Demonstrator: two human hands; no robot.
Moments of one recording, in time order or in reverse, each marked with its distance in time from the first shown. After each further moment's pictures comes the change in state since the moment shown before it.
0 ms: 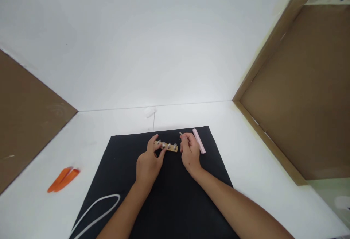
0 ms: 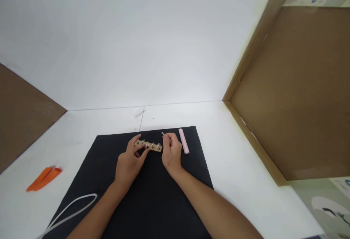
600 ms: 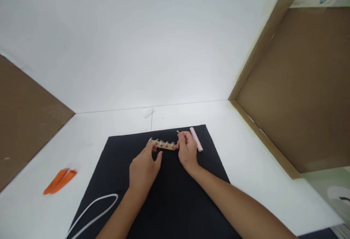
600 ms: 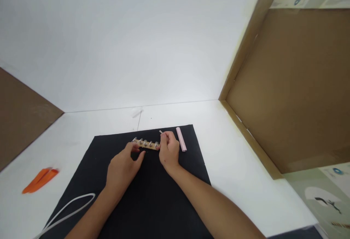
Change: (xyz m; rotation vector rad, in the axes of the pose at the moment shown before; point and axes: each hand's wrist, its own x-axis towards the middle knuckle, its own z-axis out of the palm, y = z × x) left_hand -0.016 0.018 -0.019 0.313 -0.036 0.040; right_hand -0.002 -0.003 0.001 0.008 0.004 0.030
